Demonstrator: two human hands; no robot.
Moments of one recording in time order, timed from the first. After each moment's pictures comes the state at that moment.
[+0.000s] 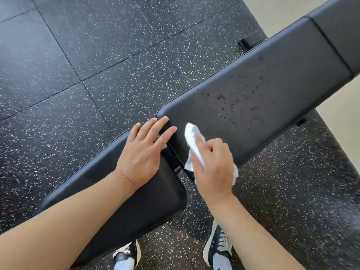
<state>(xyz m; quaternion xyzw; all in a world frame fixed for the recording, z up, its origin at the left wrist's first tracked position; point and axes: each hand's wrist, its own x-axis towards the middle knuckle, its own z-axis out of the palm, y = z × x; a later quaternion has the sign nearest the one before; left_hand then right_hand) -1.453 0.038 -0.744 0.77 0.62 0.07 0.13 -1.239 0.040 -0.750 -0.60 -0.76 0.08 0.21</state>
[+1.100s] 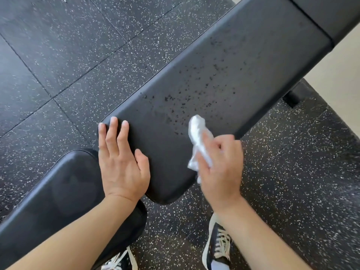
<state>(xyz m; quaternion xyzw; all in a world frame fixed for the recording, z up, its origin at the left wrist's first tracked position) -1.348 0.060 -0.768 0.60 0.77 0.17 0.10 -1.129 0.078 -0.758 -0.65 -0.70 0.11 0.28</state>
